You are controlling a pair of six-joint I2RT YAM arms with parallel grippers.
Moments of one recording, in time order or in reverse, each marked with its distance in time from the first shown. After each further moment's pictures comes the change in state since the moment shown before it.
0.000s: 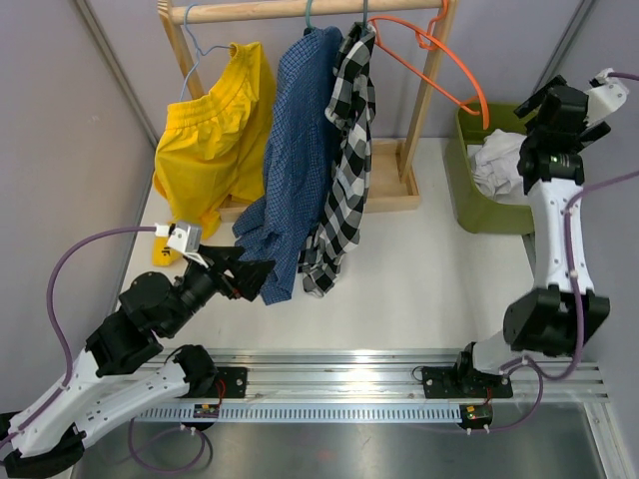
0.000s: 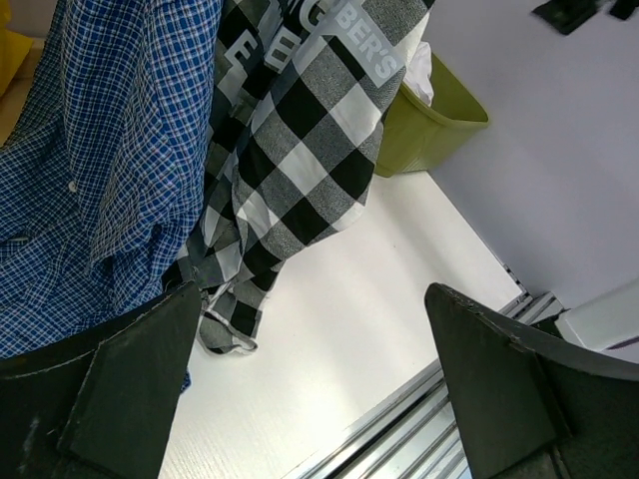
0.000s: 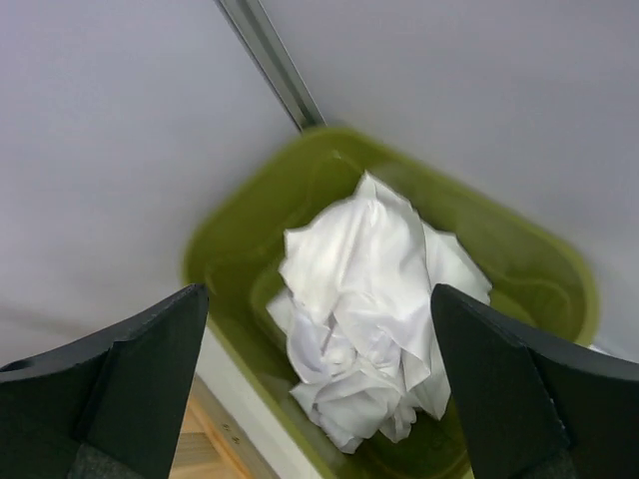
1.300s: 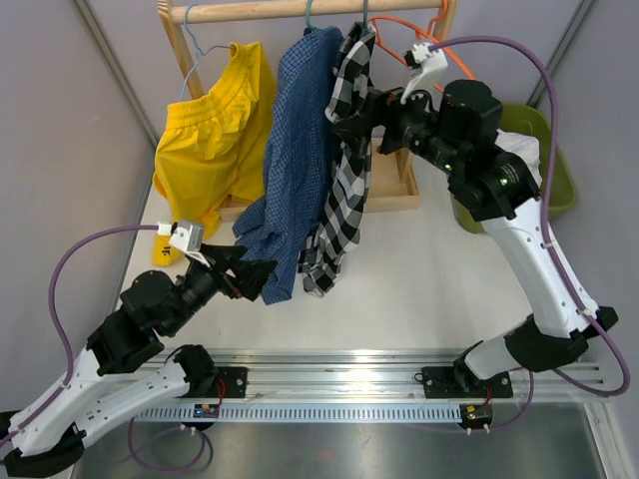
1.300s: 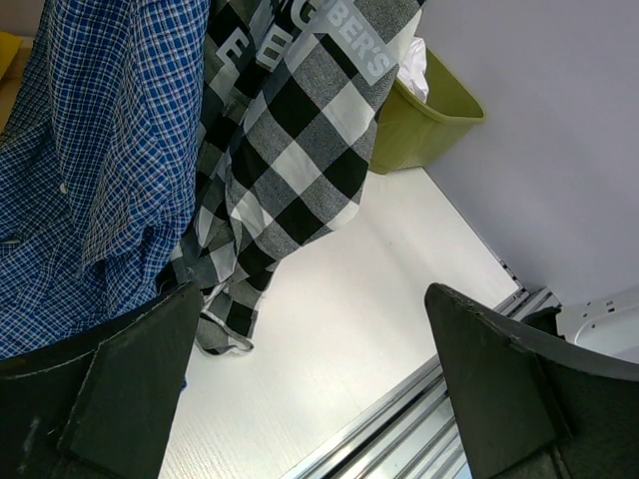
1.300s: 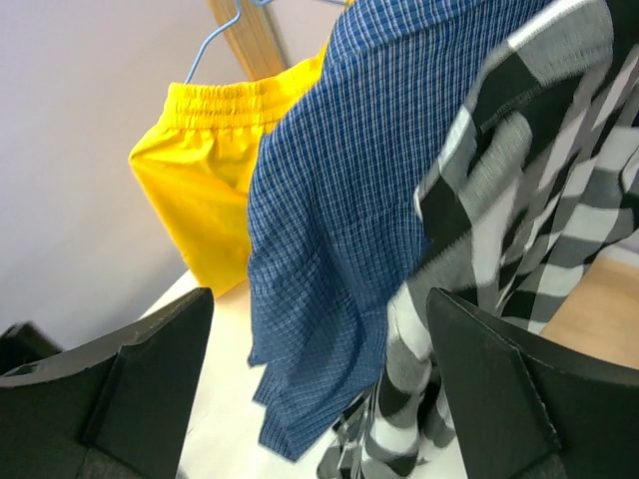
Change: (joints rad) left arm 0.000 0.018 0.005 0.009 0.018 0.003; right arm 0.768 -0.169 0.276 -0.212 -0.654 -0.227
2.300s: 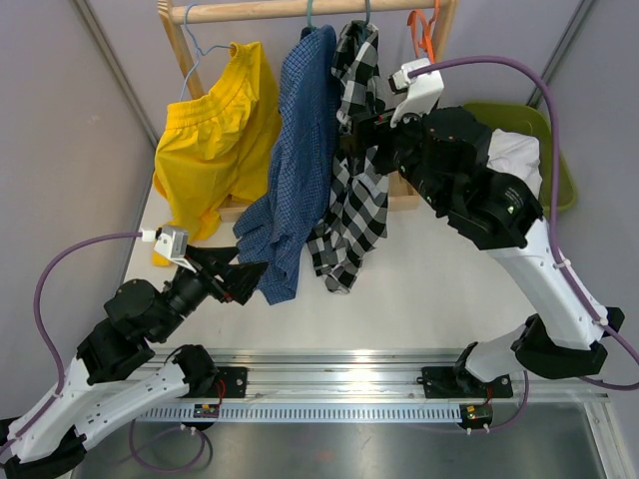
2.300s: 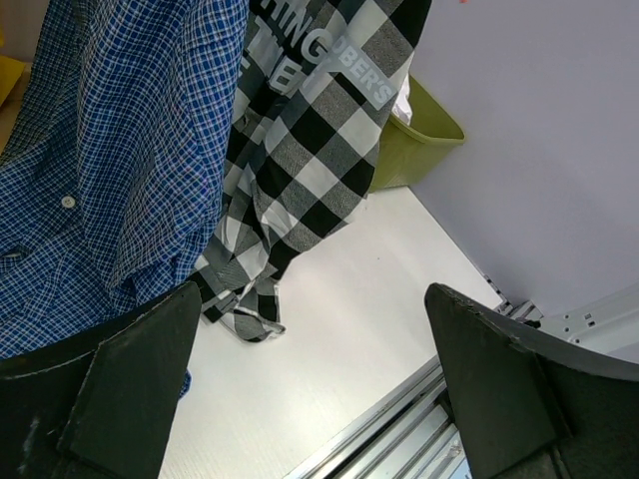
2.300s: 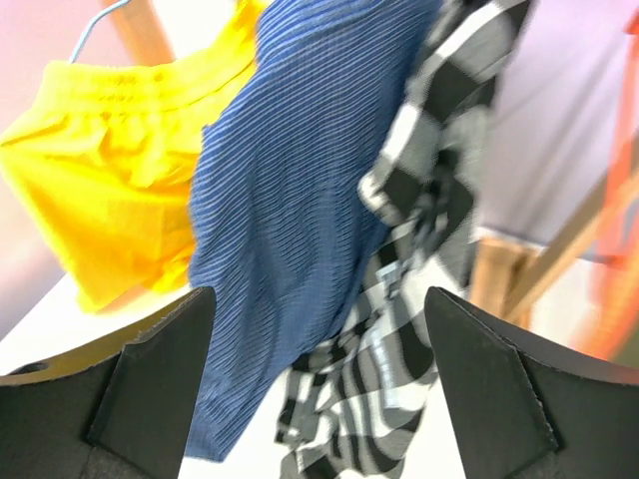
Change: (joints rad) left arm 0.000 -0.074 -0.001 -0.009 -0.003 -0.001; right arm 0.303 -0.002 0.092 -0.154 0.586 -0.169
